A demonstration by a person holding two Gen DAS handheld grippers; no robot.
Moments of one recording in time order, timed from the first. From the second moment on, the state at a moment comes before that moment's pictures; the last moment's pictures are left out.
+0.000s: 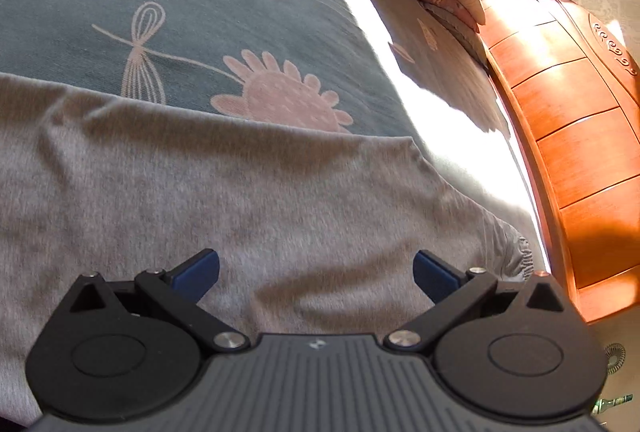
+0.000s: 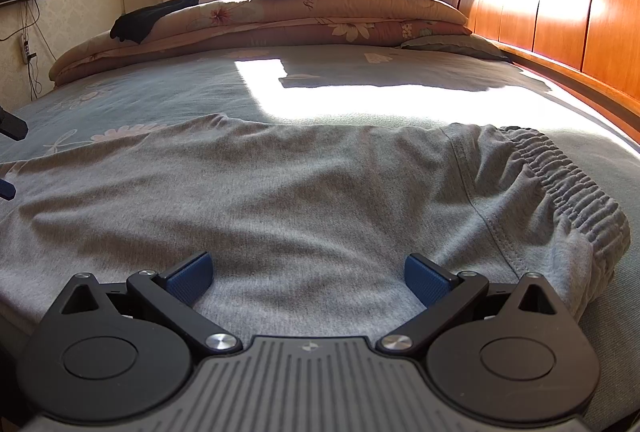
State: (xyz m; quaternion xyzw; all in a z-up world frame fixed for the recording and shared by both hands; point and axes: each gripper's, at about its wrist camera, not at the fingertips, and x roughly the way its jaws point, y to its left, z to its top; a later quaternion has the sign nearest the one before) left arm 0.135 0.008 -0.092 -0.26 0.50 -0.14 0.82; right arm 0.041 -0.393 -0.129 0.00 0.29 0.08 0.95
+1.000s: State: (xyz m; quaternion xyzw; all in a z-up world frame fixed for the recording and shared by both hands) left arm 0.145 0.175 -0.078 -0.28 0.43 0.11 0.85; right arm 0.042 -0.392 -0.128 0.00 0.29 0.08 0.95
